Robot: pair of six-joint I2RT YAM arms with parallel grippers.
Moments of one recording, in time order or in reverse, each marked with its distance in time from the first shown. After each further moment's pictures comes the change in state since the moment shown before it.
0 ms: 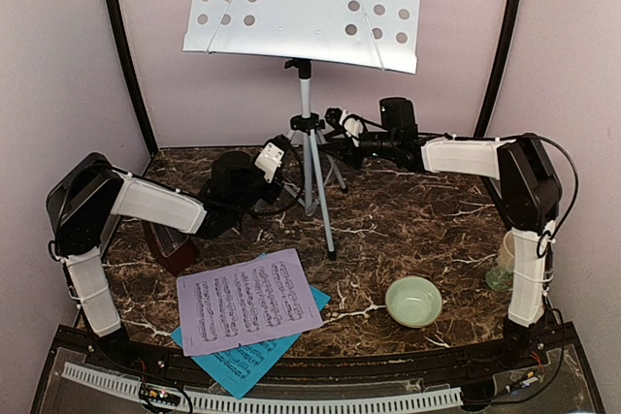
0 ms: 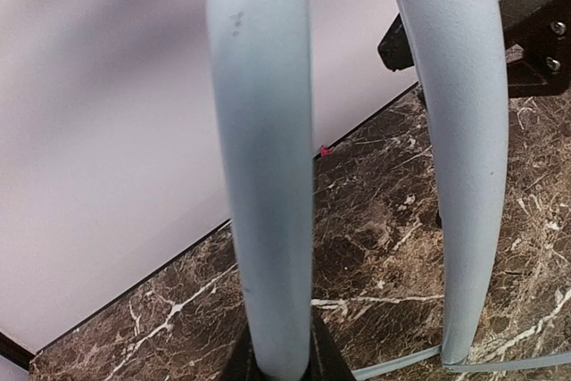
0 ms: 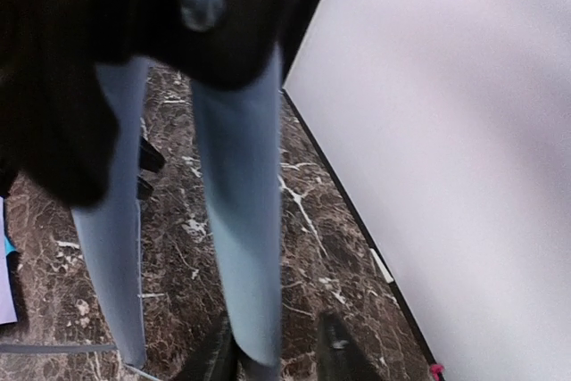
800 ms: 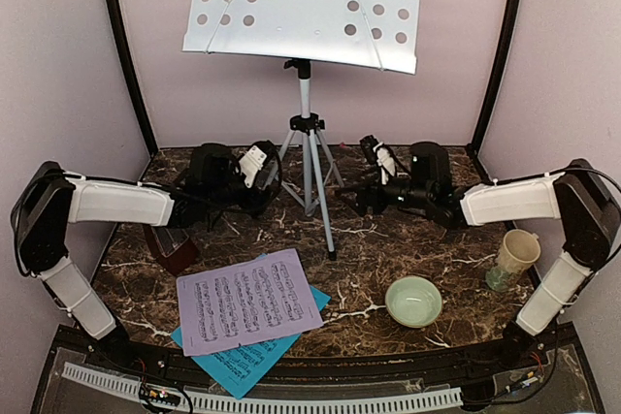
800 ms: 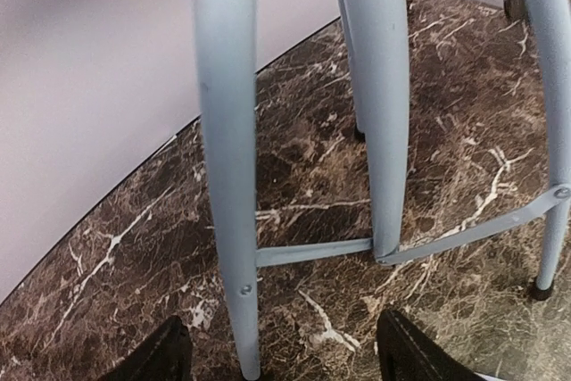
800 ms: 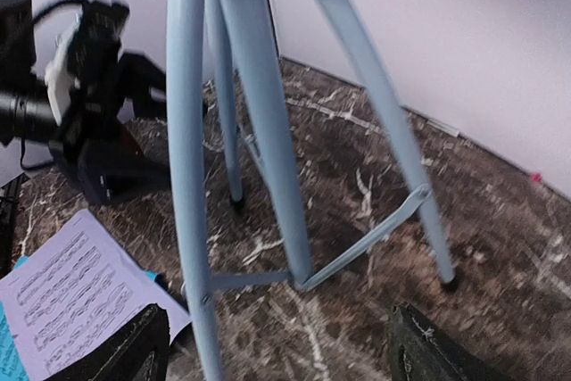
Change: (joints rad) left arm 0.046 -0.199 -0.060 -0.396 0.207 -0.118; right arm 0.089 -0.428 -0.641 0.242 0.204 0.594
